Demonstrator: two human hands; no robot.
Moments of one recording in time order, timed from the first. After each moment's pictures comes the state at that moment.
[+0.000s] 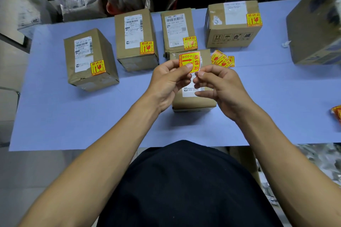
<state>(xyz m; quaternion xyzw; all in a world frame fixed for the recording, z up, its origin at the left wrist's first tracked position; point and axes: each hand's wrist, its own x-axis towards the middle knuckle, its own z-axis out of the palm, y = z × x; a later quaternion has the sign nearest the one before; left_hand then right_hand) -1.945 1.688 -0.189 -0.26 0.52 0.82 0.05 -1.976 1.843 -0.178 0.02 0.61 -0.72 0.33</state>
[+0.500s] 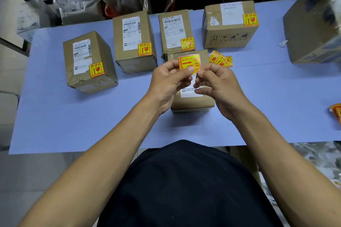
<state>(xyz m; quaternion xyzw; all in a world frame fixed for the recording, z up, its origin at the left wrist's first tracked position) -1.945 1.695 -0.189 -0.26 0.54 0.80 0.03 -1.975 1.840 -0.180 0.01 0.65 -0.71 0.28</state>
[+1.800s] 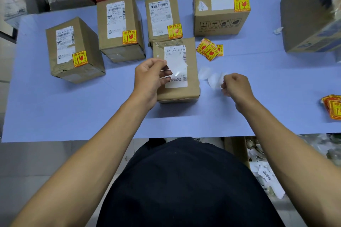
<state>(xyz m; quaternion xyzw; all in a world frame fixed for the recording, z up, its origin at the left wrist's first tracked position) -1.946 1.719 -0.207 -0.39 0.57 0.72 -0.02 -2.014 1.941 -0.288 0.18 0.80 -0.51 0.25</state>
